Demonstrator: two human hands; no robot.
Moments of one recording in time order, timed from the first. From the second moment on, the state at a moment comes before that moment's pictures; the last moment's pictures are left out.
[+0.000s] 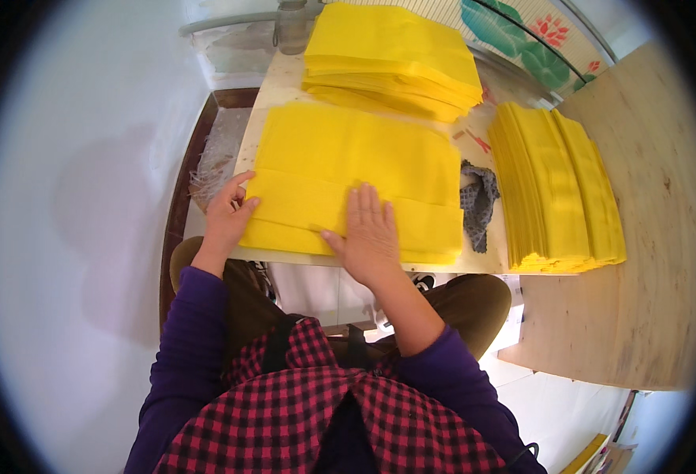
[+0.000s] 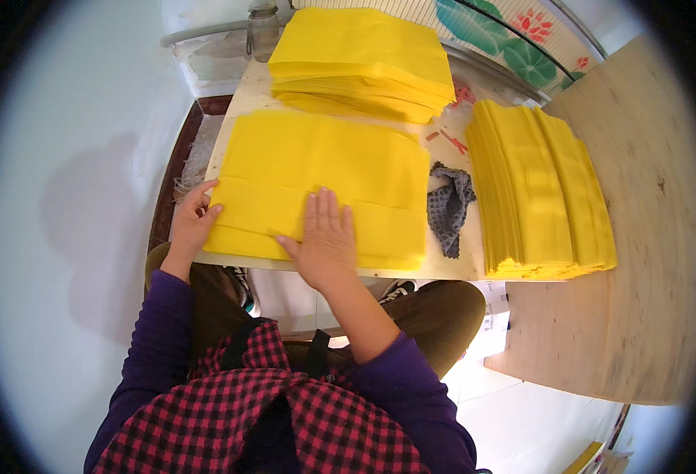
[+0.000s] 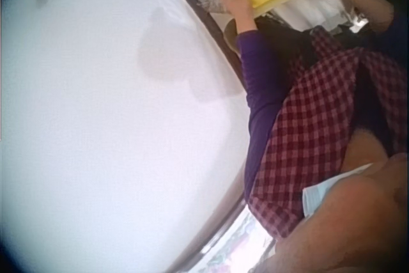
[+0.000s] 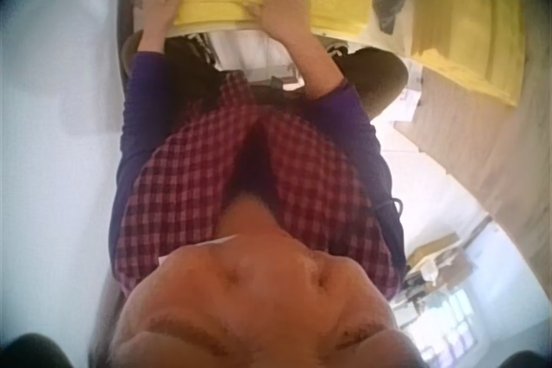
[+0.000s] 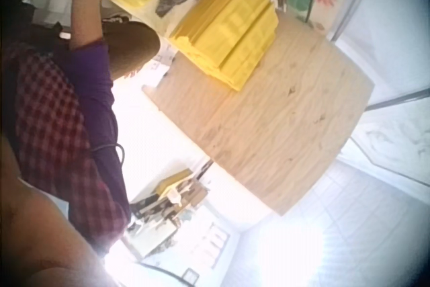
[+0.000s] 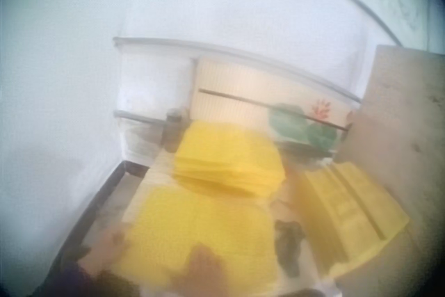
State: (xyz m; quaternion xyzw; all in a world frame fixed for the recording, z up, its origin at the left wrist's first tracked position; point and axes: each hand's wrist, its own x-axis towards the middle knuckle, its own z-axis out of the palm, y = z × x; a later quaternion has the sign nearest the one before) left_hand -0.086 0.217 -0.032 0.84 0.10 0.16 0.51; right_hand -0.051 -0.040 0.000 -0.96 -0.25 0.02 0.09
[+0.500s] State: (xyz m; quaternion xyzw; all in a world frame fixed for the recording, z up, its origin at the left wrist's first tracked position) left_hand -0.089 0.226 -0.028 0.81 0.12 0.10 0.57; right_hand -0.048 -0.141 -0.008 -0.99 -0.15 -0.03 0.07
